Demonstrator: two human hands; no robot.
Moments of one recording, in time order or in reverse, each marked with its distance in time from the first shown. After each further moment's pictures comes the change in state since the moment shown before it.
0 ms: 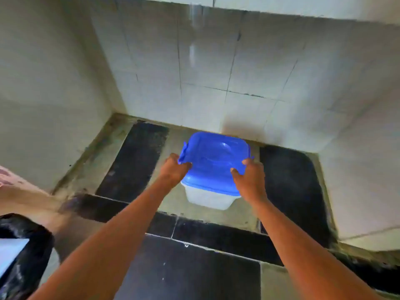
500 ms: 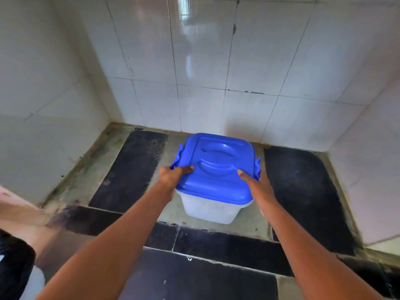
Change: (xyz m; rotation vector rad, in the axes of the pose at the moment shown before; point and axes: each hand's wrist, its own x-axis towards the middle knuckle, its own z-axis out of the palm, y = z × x) left_hand 0.036 -0.052 0.039 -0.677 -0.017 -0.148; right_hand 0.014 0.080 0.052 0.592 -0.126 0.314
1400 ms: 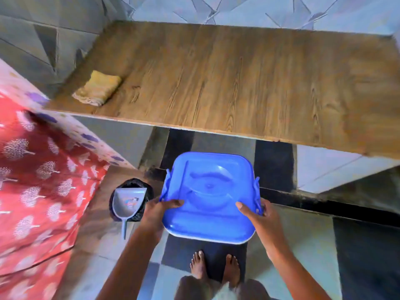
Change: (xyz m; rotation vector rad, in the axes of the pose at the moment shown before) left_hand -0.614 0.363 -0.165 -0.092 0.011 -0.302; right_hand -0.566 -0.401 -0.206 0.034 -0.123 0.108
